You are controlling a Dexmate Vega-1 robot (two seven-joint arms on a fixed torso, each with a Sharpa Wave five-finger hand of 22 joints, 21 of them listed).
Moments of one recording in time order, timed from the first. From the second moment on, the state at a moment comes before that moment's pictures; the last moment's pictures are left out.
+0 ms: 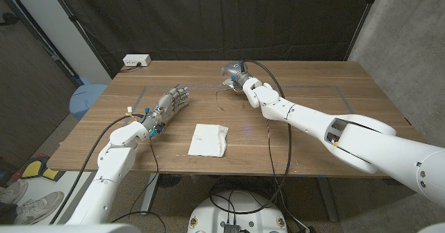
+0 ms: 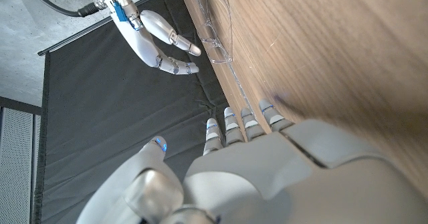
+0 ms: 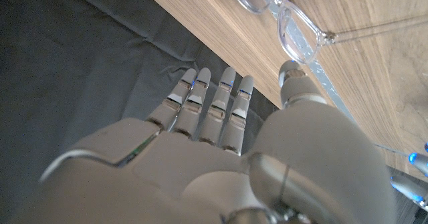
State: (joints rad) left arm 1.05 0.31 -0.11 -1.46 -0.21 -0.06 -0.52; left_hand 0.12 0.08 0.30 0.15 0.25 0.05 -0.09 0.24 0.19 0.10 0.01 0.25 0.19 0.00 -0.02 0.20 0.18 -0.10 0.07 0.46 0.19; right arm -0.24 -0.25 -1.12 -1.05 -0.89 -0.28 -0.18; right_hand 0.83 -0.02 0.40 -0.17 0.26 0.62 -0.14 0.31 0.19 0.65 -0.12 0.31 0.19 0.50 -0.05 0.21 0.18 0.32 -0.04 0.37 0.21
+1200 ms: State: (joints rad) left arm 1.01 0.31 -0.10 -1.44 -0.20 -0.05 -0.54; left_hand 0.10 0.08 0.28 0.16 0.26 0.05 -0.09 0.23 0.19 0.10 0.01 0.24 0.19 0.00 -0.02 0.20 0.18 -0.10 0.07 0.46 0.19; right arm -0.21 -0.20 -1.18 -0.89 -0.91 -0.26 -0.18; right_hand 0.87 -0.01 0.39 -0.14 0.30 0.69 -0.18 0.33 0.19 0.69 -0.16 0.32 0.22 0.52 -0.05 0.22 0.21 0.32 -0.04 0.37 0.21
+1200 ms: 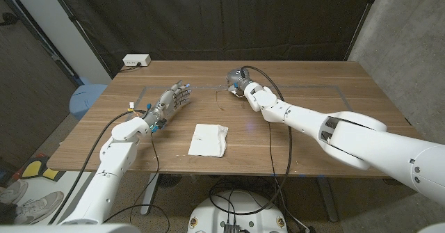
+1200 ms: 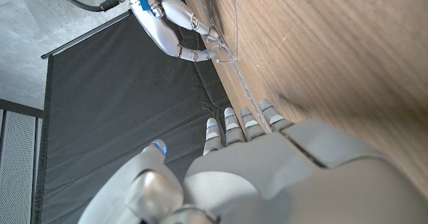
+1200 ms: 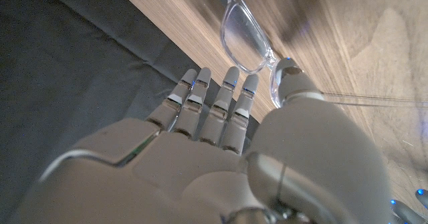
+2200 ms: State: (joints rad) left arm 0.97 0.30 -0.11 -1.38 -0.20 -0.07 -0.55; left_hand 0.09 0.07 0.26 0.16 0.26 0.05 -0.09 0.22 0.19 0.10 0.01 0.24 0.19 0.00 -0.02 0.20 0.18 -0.10 0.08 0.45 0.19; right arm -0.12 -0.07 -1.25 -0.61 -0.92 -0.25 -0.15; right_hand 0.95 0.04 0.38 -0.15 0.32 0.91 -0.15 0.40 0.19 0.78 -0.17 0.35 0.24 0.60 -0.06 0.23 0.22 0.34 -0.04 0.40 0.21
